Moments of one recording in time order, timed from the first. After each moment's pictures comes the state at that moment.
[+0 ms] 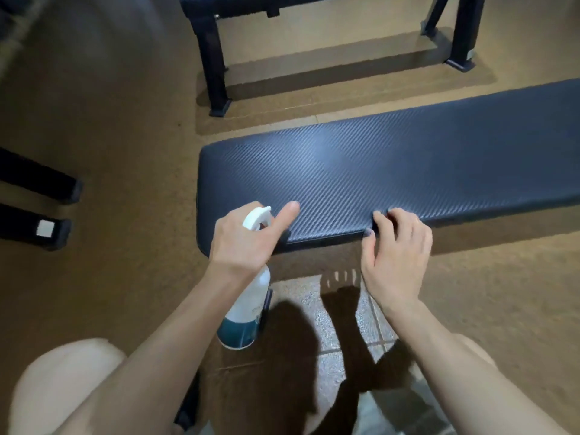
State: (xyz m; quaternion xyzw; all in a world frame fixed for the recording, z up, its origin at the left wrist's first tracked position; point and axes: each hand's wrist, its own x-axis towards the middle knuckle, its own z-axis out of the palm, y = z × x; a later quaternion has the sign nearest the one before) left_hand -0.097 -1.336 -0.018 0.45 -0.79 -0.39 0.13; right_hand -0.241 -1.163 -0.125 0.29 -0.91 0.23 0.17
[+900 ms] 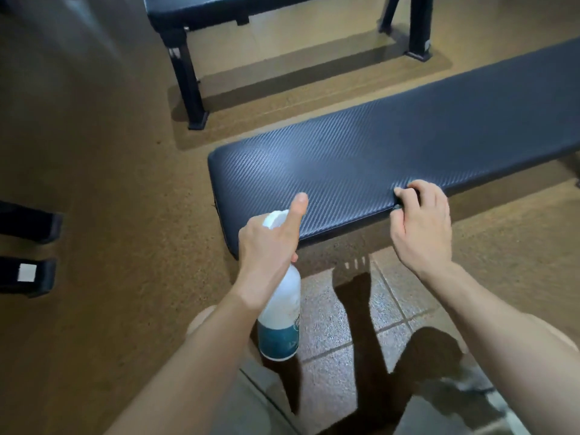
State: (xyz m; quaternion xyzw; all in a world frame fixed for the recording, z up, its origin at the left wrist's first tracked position) left_hand -0.071 -1.366 -0.035 0.41 -0.78 -0.45 0.13; right_hand -0.230 -1.177 -0.118 0.27 -0.92 0.21 0.17
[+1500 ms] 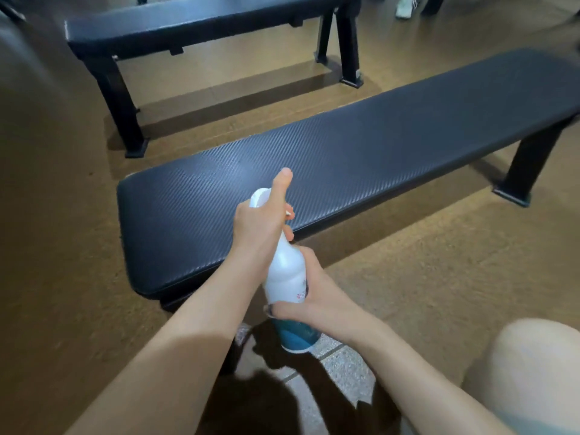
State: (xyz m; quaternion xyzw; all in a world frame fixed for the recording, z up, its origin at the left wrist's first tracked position) left_hand -0.178 -1.287 -0.021 0.42 -0.63 -0.65 0.11; right_hand -0.162 -1.155 -0.085 0.22 -0.72 0.54 -0.37
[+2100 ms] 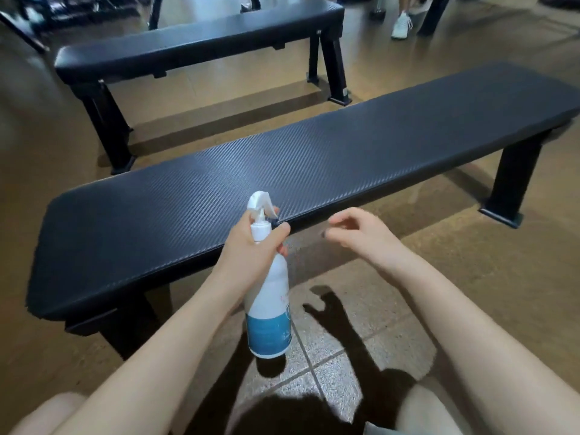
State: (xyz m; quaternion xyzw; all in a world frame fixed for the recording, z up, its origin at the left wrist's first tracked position) left_hand -0.231 -1.192 -0.068 0.27 -0.76 -0.58 0.09; right_hand -0.351 -1.018 -0.078 0.16 -0.81 0.49 -0.27
